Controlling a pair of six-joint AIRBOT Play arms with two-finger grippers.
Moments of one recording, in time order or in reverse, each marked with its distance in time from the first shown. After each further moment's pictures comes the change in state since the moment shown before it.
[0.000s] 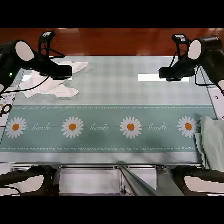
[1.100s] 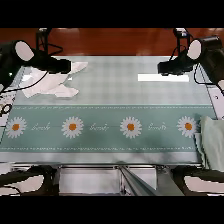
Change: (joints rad) left arm 0.010 -0.003 0.008 0.035 0.151 0.012; right arm 0.000 0.000 0.000 0.002 -0.135 -0.003
